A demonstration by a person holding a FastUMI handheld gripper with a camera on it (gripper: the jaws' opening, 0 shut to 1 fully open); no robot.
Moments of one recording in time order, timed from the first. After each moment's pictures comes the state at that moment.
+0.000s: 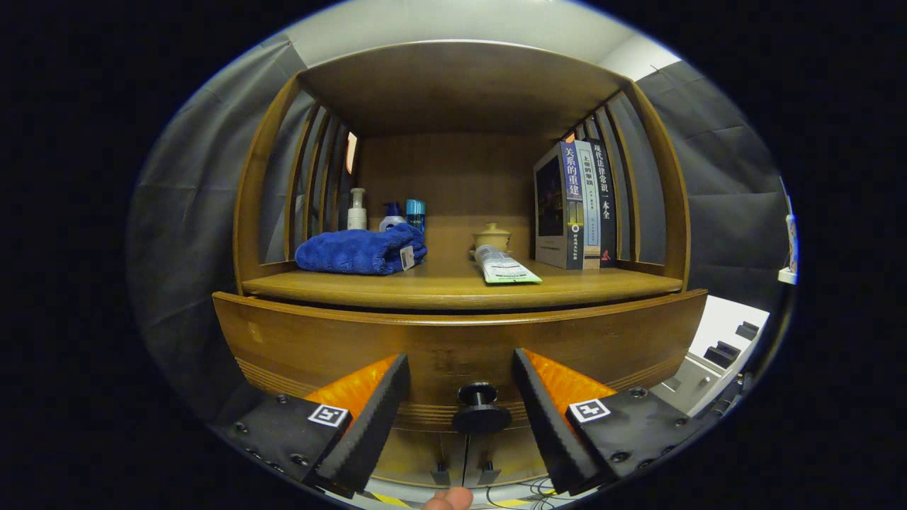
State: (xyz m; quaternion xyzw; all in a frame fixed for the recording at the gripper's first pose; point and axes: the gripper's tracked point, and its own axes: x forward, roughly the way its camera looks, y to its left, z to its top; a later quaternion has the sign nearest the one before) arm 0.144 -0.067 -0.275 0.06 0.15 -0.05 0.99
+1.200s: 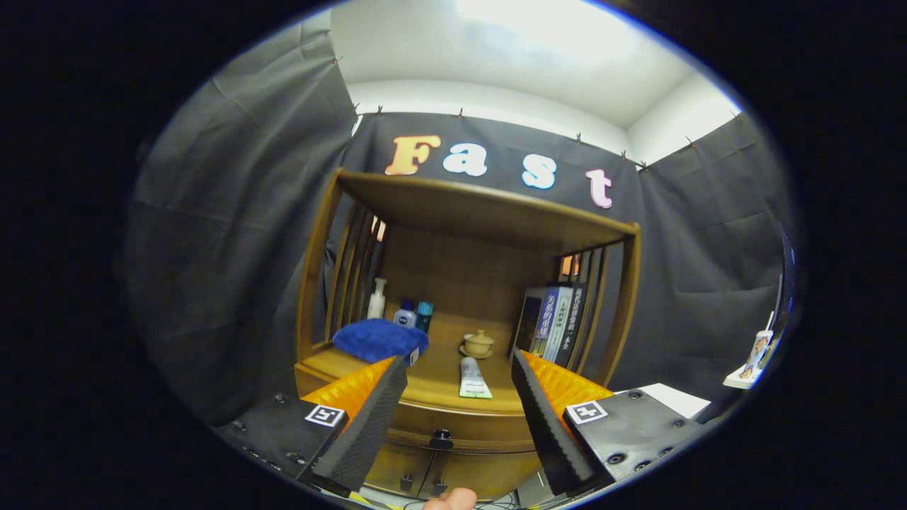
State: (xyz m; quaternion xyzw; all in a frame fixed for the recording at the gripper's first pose) arm 0.033 -0.064 -0.016 -0.03 0.05 -0.03 1.00
